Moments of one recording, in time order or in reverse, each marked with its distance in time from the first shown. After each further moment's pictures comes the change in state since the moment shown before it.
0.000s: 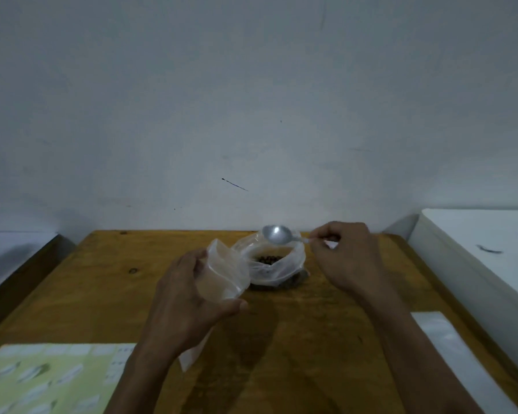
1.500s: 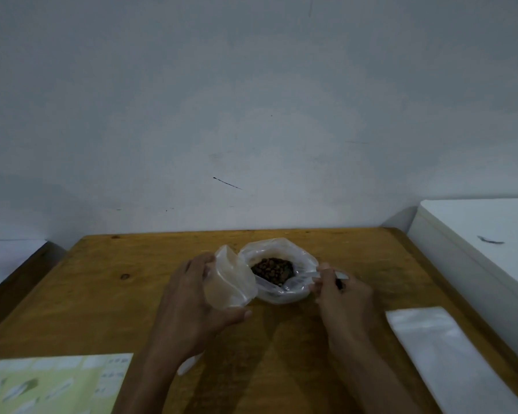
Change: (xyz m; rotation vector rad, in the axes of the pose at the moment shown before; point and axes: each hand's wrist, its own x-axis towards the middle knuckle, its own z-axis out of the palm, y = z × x) left_hand 0.008 -0.005 0.020 0.060 -0.064 0.070; right_hand -0.035 0.056 0.062 0.515 0.289 0.471
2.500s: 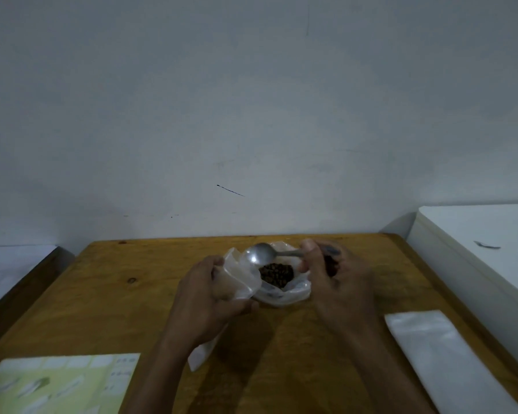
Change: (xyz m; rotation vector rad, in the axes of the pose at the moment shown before) left_hand 0.014 0.002 0.009 -0.115 -0.026 -0.037; right_hand -0.024 -0.054 -0.018 -0.033 -0.197 -0.656
